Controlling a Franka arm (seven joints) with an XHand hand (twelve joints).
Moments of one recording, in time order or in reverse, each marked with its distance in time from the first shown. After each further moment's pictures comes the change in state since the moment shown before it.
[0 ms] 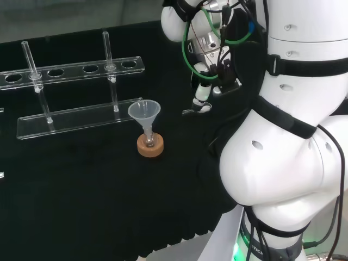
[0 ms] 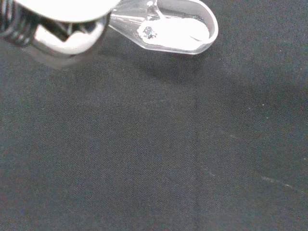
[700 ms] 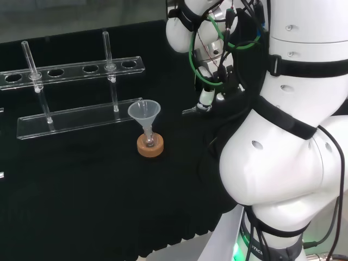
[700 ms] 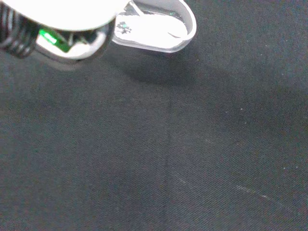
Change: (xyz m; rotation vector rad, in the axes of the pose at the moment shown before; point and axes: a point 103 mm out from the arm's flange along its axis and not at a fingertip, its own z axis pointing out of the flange) arm -0.012 0.007 0.011 -0.053 -0.056 0.004
